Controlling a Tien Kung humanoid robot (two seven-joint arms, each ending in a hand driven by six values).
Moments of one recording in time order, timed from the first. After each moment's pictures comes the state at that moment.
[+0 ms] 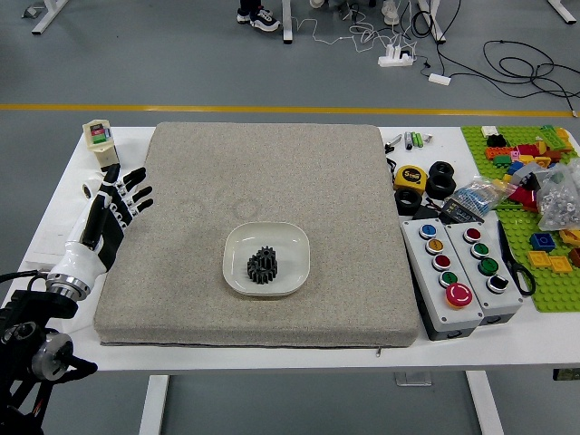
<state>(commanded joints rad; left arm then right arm) -0.16 0.09 -1.50 -1.29 1.10 -0.09 -0.08 0.15 -0.21 1.21 0.18 -1.23 -0.19 -0.16</state>
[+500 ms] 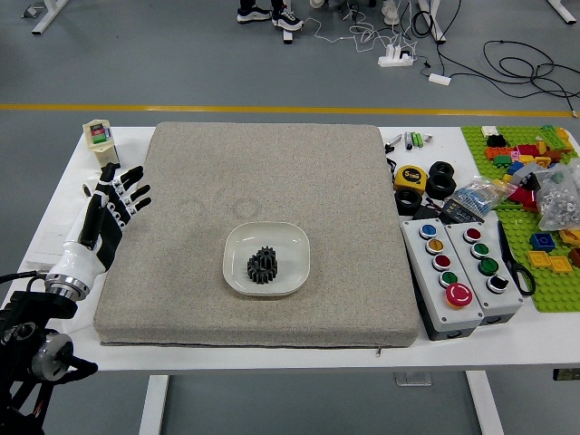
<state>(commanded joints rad) -0.15 0.08 -1.50 -1.29 1.10 -0.09 -0.09 0.15 -0.21 1.21 0.18 -1.24 -0.19 -0.15</state>
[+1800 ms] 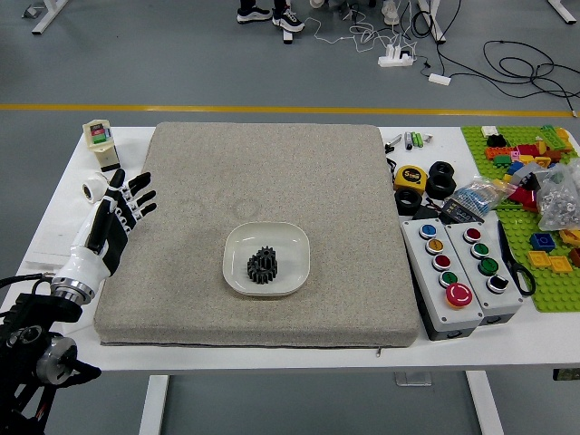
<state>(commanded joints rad) -0.15 0.08 -1.48 -1.29 1.12 -0.08 -0.08 0.14 -0.20 1.23 0.18 -1.28 -0.19 -0.16</state>
